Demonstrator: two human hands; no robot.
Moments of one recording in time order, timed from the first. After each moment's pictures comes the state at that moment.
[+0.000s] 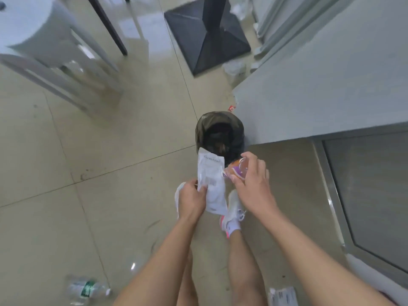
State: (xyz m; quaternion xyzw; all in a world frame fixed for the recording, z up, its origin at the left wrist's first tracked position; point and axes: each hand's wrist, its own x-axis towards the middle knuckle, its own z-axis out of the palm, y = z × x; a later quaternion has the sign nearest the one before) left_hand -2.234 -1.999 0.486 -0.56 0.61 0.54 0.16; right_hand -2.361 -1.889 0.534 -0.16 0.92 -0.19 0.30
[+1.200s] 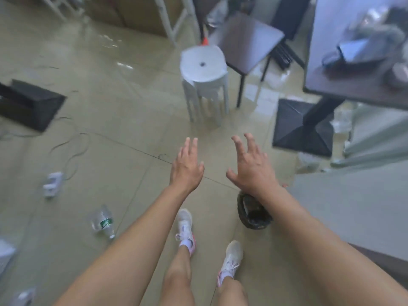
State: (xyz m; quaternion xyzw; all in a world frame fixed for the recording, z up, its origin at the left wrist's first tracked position) left_hand -2.181 -2.088 0.714 -0.66 0.71 0.25 0.00; right_hand -2.375 -2.052 0.755 -0.67 0.71 -0.02 0.23
